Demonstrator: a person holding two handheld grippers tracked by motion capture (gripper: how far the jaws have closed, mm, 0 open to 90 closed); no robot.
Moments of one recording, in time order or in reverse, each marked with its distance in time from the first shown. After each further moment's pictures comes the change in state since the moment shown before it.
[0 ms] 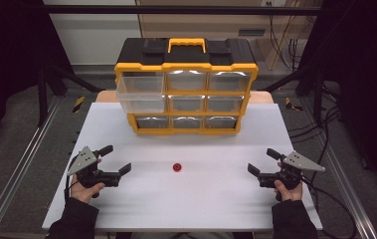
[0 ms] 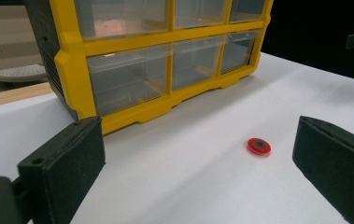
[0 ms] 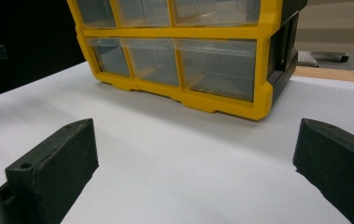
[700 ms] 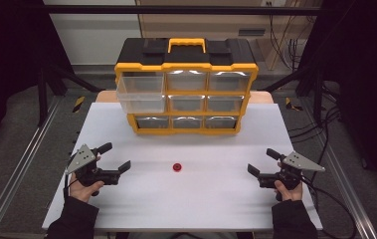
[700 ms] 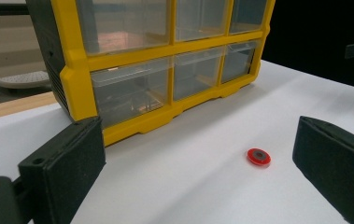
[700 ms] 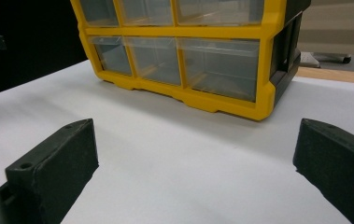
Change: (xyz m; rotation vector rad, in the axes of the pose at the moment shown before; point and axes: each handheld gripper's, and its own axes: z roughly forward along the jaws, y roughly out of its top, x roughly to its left) left arm -0.002 0.010 -0.002 -0.020 0.008 0.005; right arm 0.001 0.000 0.000 0.001 0.006 -0.009
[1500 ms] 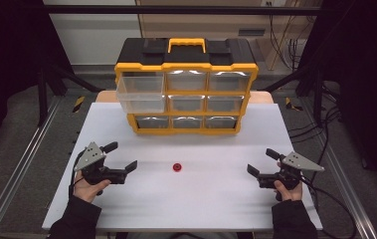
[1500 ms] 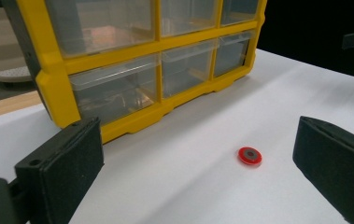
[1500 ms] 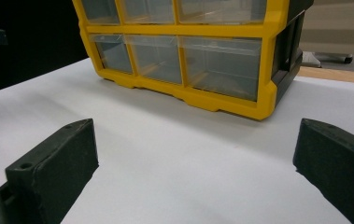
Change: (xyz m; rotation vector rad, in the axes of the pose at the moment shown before) left arm -0.016 0.013 0.013 0.063 -0.007 0.025; right arm 0.000 -0.001 0.001 0.007 0.007 -0.010
